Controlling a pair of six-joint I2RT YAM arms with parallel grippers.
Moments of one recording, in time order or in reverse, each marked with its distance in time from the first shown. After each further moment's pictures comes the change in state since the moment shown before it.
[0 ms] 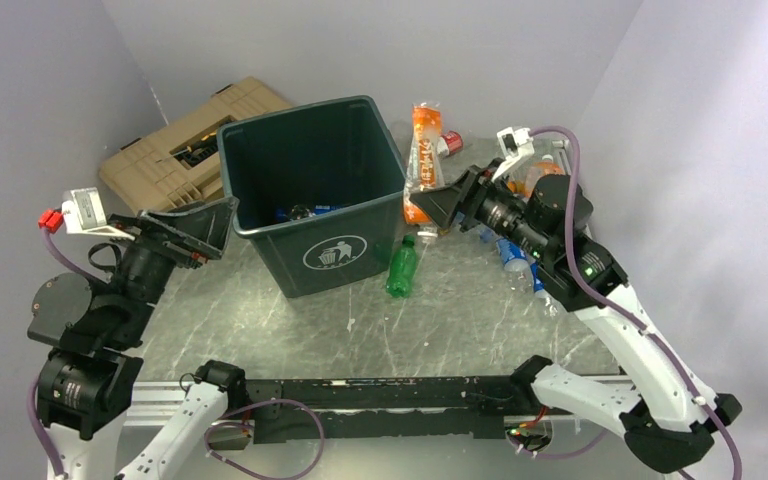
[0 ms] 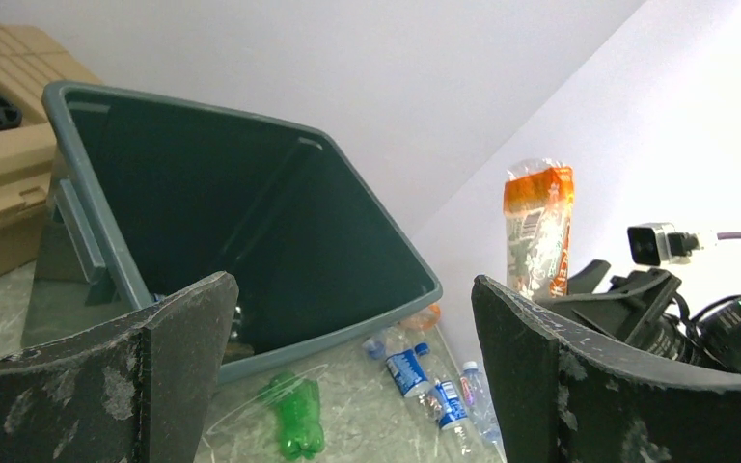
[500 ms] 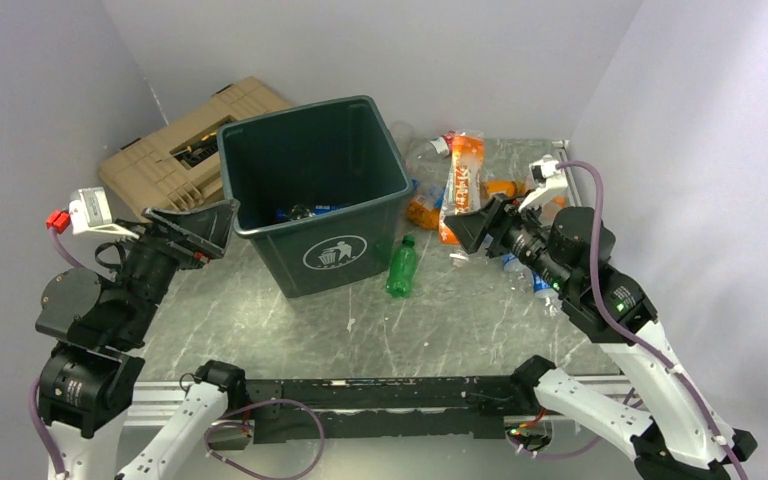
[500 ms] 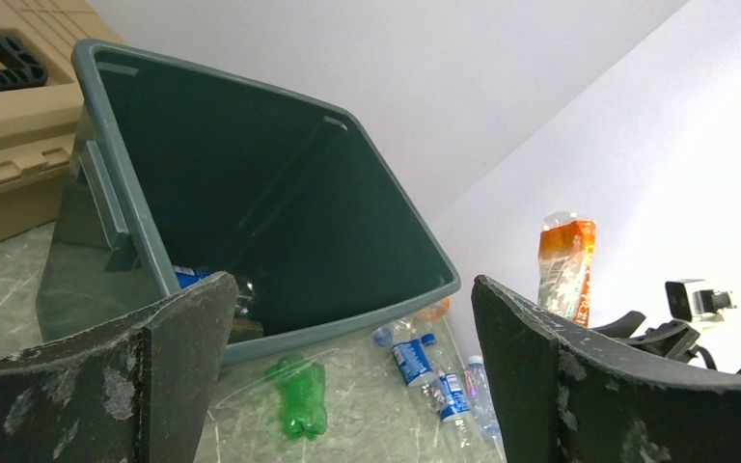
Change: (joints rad) left arm 0.000 0.001 -0.005 -0.051 -0.031 -0.030; right arm -0.001 -0.162 -0.086 -0.206 0.211 -0.030
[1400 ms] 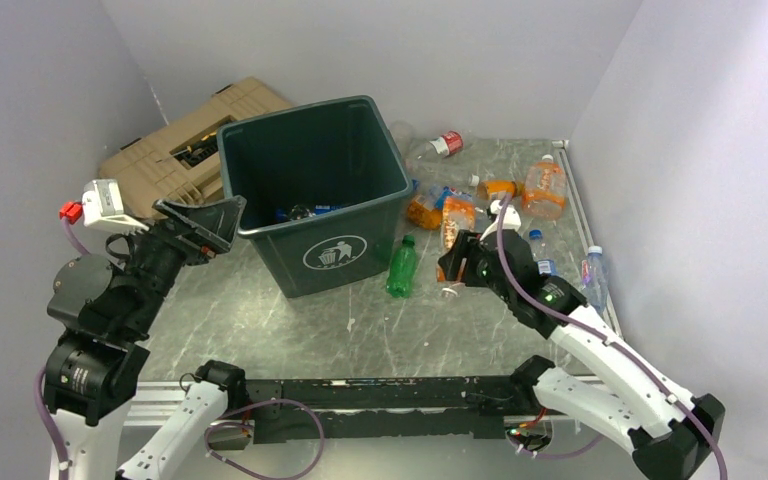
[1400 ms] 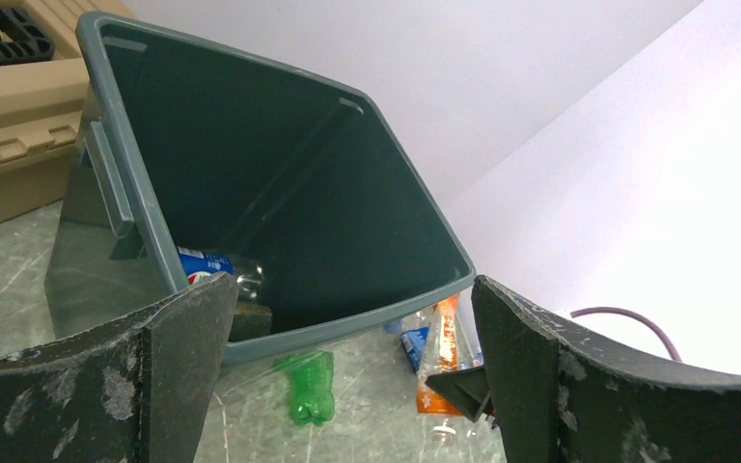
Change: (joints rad) left arm 0.000 0.034 0.000 -0.026 0.000 -0.006; right arm 0.000 0.056 -0.431 0.068 0.182 0.097
